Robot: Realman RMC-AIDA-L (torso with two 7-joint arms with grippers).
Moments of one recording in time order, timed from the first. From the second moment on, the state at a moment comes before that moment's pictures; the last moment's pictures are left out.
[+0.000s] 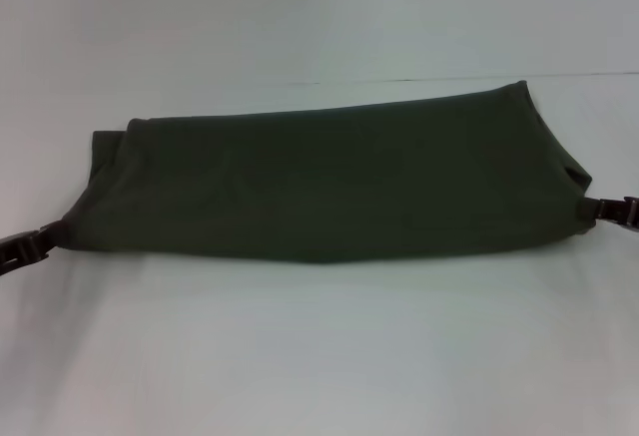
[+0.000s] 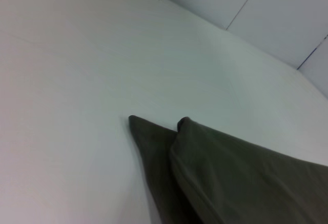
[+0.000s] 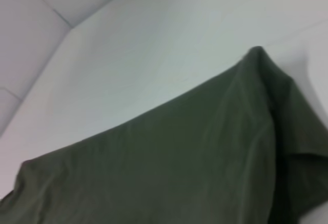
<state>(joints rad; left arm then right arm) -0.35 -2.10 0.57 0.70 1.96 1.12 -1.85 0.51 1.96 -0.40 -0.50 -2.17 -1.26 1.93</state>
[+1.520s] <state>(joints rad) -0.35 -2.09 0.49 0.64 2.03 1.50 -2.17 0.53 1.92 -0.50 -0.62 -2.01 -1.37 1.89</state>
